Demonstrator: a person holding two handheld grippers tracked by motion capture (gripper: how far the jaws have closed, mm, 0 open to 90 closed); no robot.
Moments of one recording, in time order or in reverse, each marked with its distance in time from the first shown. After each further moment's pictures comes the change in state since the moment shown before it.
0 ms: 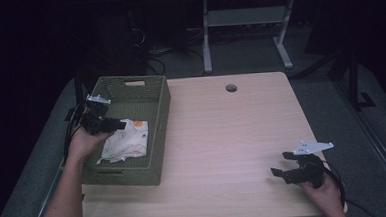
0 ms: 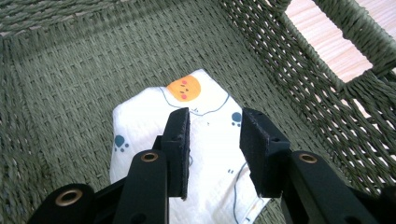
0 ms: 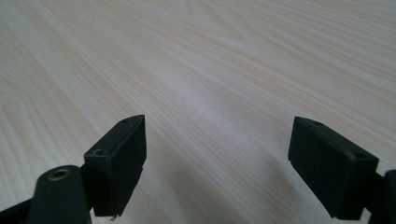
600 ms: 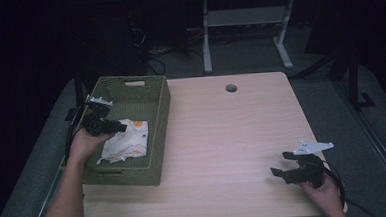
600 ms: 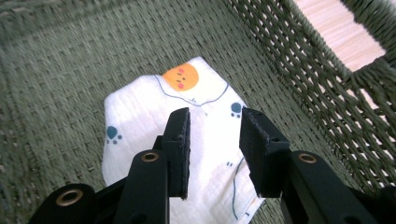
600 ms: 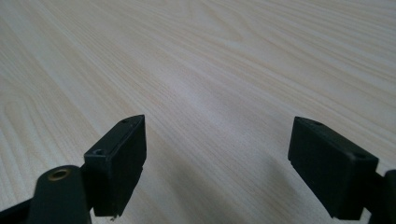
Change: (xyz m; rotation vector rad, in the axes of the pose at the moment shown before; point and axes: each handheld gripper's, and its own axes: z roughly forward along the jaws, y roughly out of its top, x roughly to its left) left arm 0.002 -0.002 0.010 0.044 -0.018 -0.009; right arm 0.000 0.000 0.000 -0.002 0.001 0.000
